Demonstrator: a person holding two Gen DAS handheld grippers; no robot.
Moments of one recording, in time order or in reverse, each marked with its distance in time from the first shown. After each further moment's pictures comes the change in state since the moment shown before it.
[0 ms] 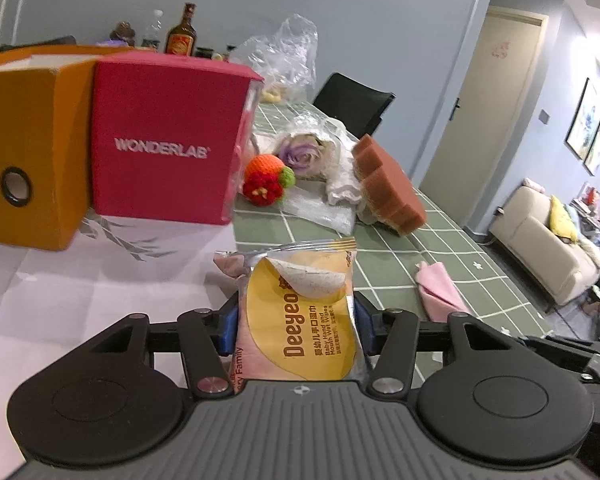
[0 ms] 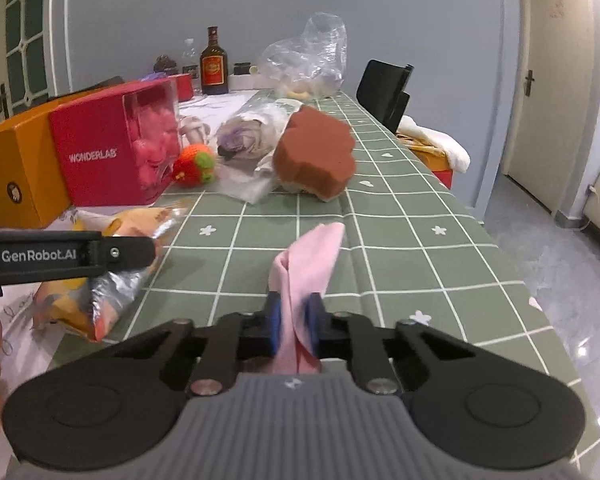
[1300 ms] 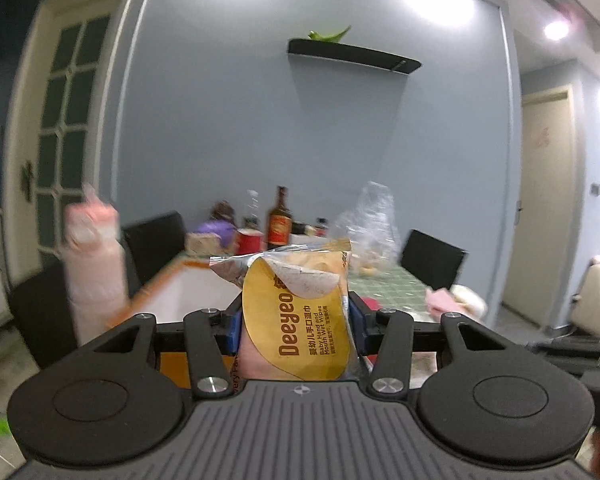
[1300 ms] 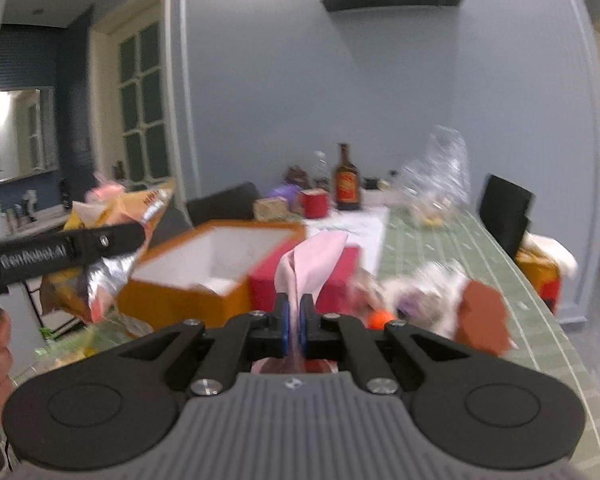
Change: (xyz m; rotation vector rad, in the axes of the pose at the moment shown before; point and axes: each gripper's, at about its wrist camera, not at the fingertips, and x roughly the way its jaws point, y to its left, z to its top) left arm -0.175 0.037 0.084 0.112 -0.433 0.288; right arm -0.090 0.113 0.099 -0.075 -0.302 0.385
